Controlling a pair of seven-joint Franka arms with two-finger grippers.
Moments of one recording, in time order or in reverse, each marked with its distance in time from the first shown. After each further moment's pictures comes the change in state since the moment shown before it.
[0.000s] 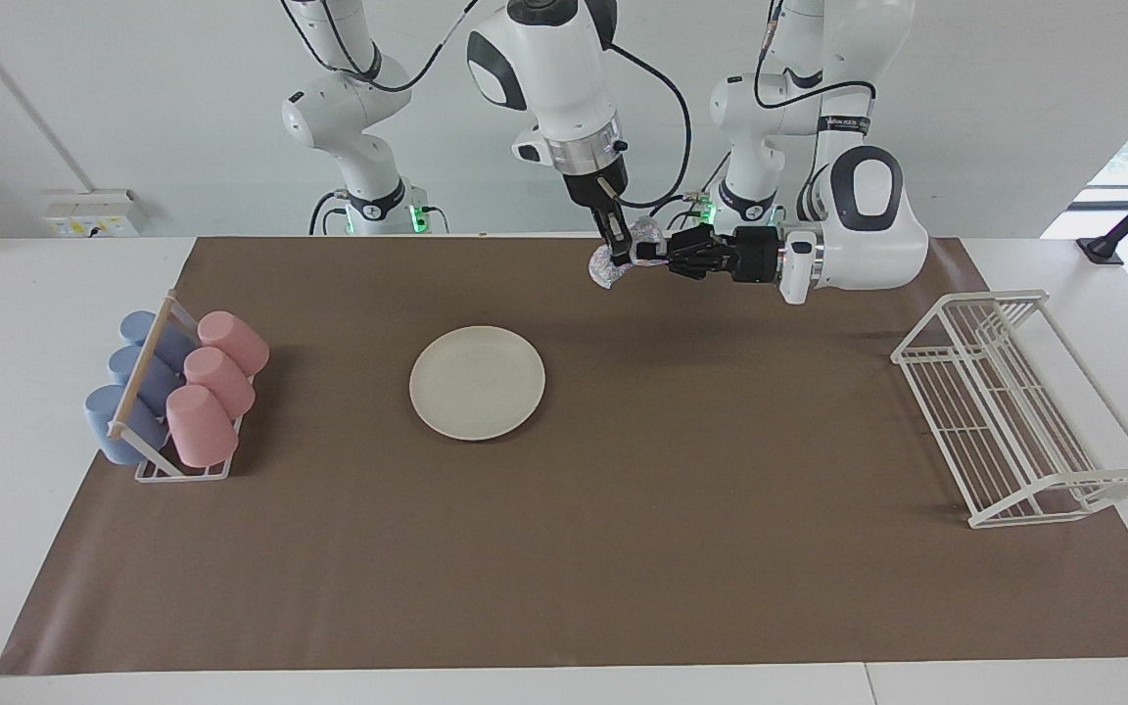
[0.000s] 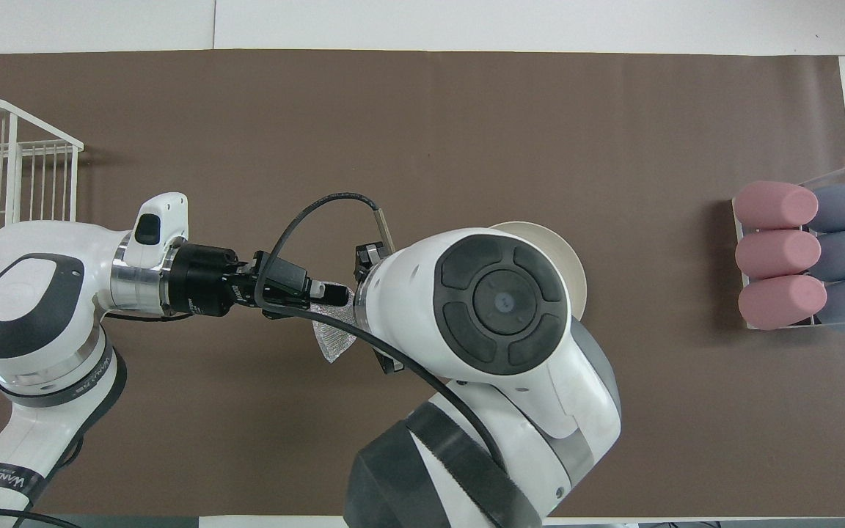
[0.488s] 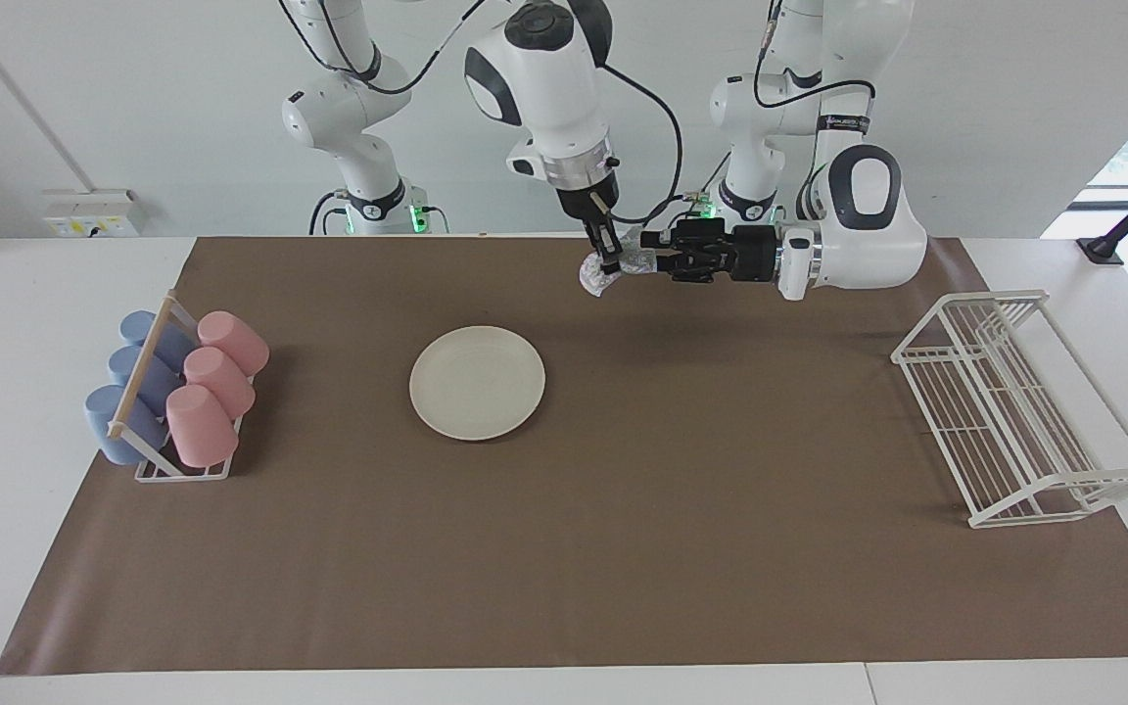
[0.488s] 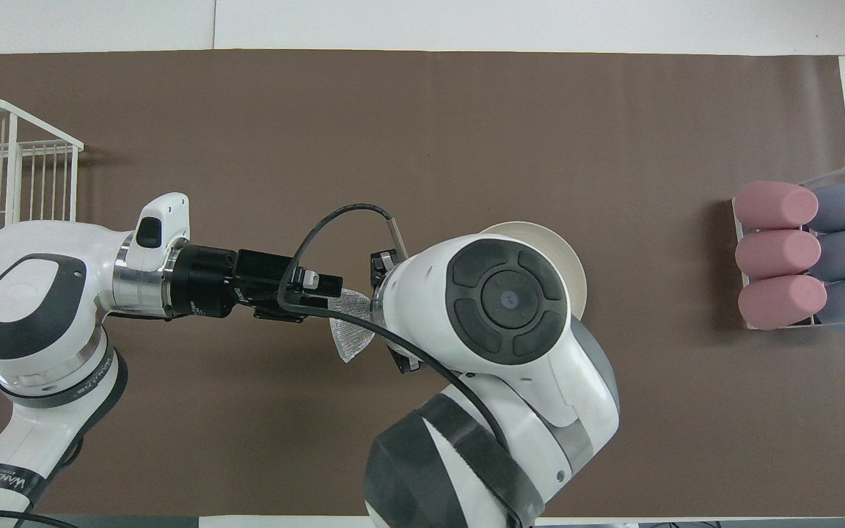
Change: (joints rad) left arm -0.006 -0.003 0.000 0.000 0.007 0.001 0.025; right arm -0.028 -0.021 -0.001 -0.123 0.000 0.072 -0.069
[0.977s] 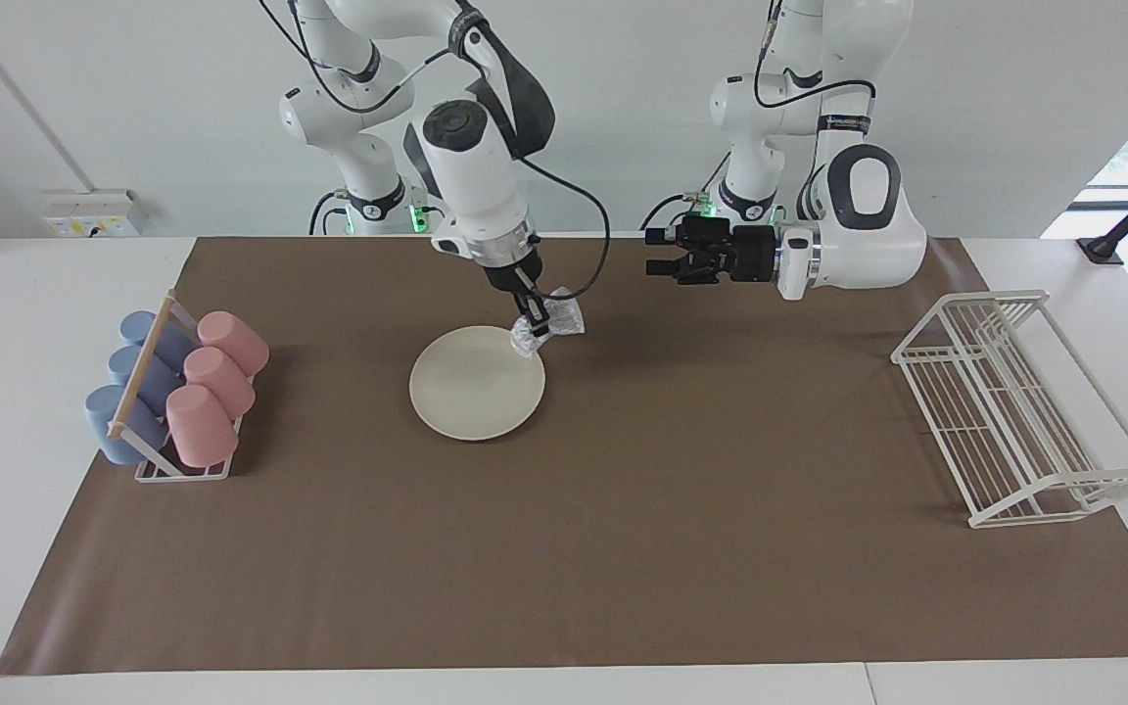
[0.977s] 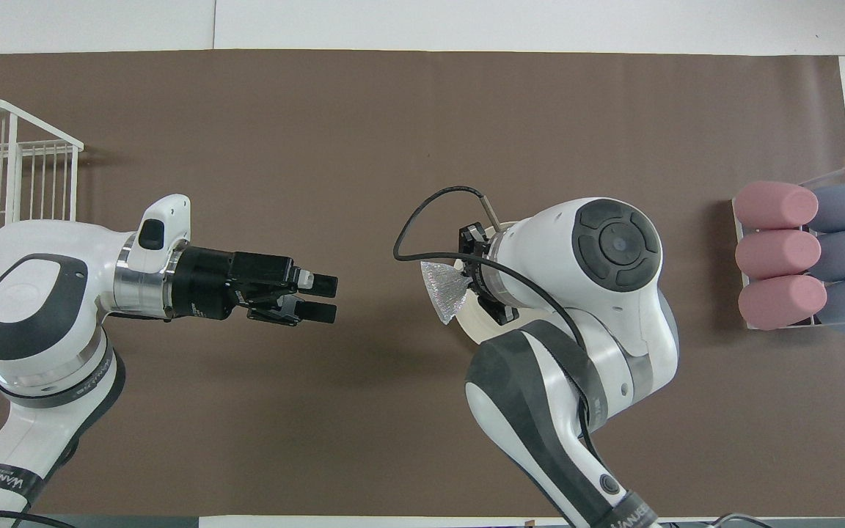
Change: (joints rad) left arm 0.000 0.000 0.000 0.000 0.038 0.006 0.000; right arm -0.159 -0.008 -0.005 -0.229 0.000 0.173 -0.358
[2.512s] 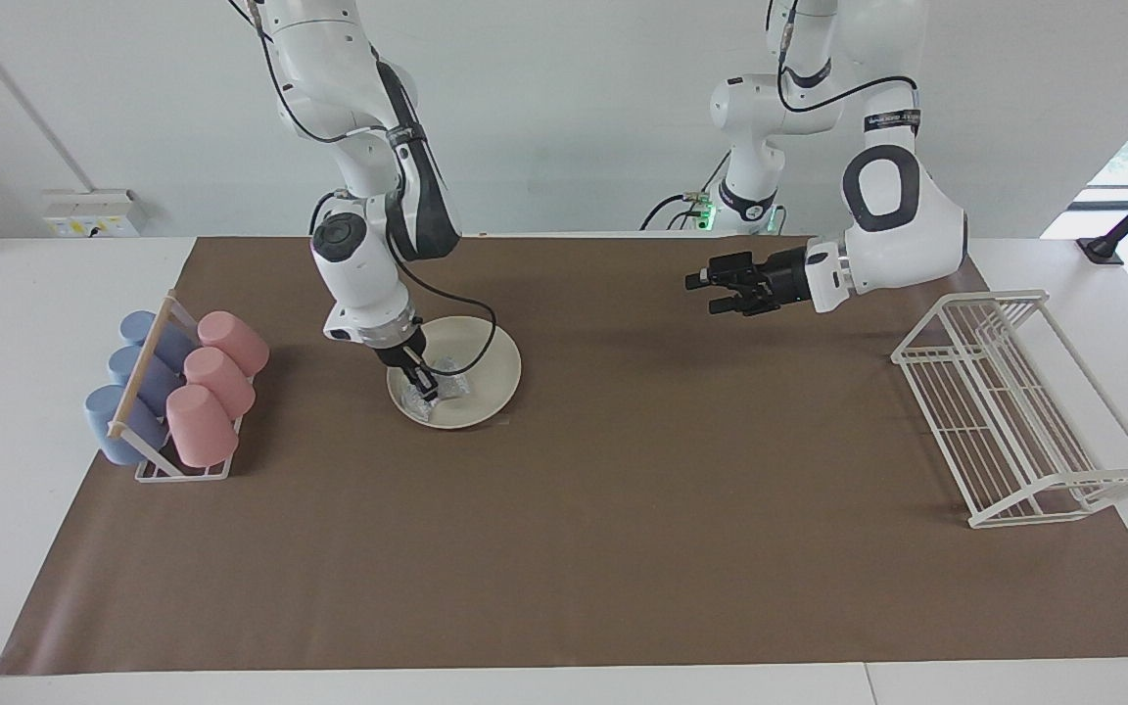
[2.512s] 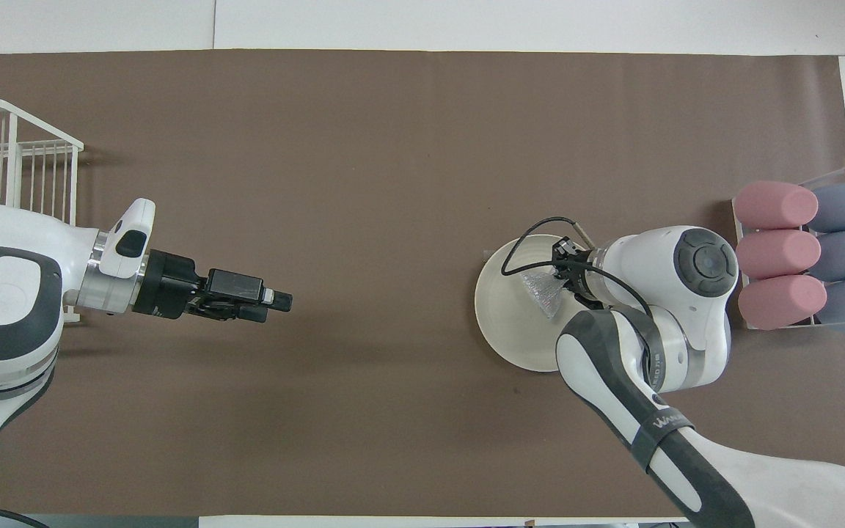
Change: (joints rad) left arm 0.057 0.000 0.021 0.015 0.450 0.121 0.029; right arm -0.208 0.040 0.003 -0.287 0.000 0.275 -0.457
